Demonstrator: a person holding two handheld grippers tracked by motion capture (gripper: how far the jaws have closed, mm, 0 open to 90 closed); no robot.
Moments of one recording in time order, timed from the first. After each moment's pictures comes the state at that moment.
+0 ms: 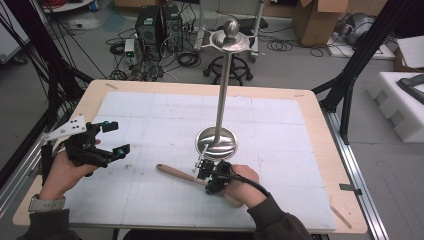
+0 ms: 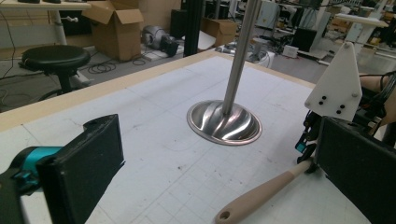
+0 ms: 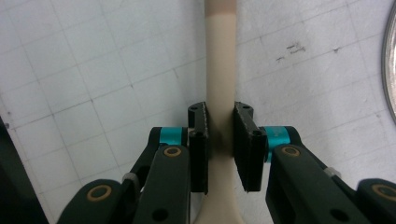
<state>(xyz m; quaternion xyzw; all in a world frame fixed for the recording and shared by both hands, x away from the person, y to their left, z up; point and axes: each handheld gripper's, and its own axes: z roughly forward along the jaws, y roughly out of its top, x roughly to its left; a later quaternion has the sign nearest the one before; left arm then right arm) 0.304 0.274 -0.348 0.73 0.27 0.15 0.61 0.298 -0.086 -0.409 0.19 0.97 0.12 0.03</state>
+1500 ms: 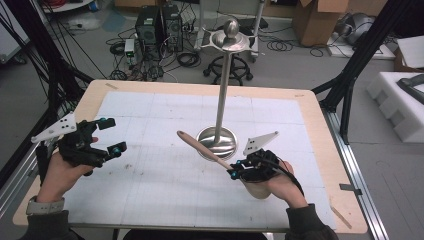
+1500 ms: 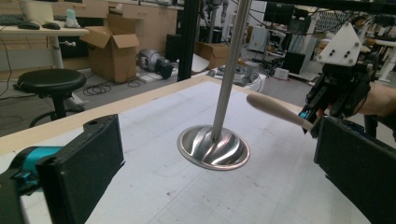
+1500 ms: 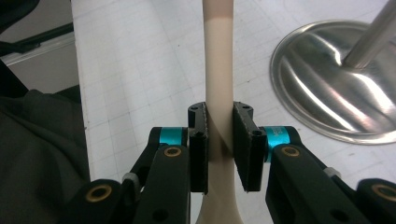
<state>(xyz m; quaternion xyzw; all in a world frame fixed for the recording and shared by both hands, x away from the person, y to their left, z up) 0.295 0.274 -0.335 0.70 0.26 0.15 0.65 0.297 -0.203 -0.363 0.21 0.90 0.39 0.02</state>
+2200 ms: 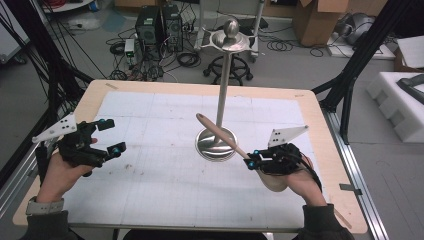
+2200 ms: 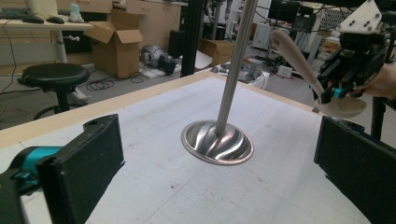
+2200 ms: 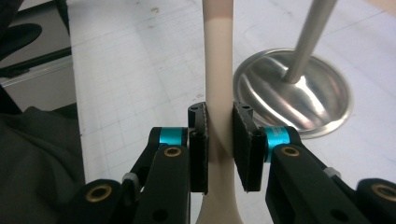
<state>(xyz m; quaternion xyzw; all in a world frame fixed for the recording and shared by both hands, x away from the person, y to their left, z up) 0.296 0.278 -0.339 0.70 0.26 0.15 0.64 0.296 -0.248 -0.335 0.22 0.87 0.43 0.06</state>
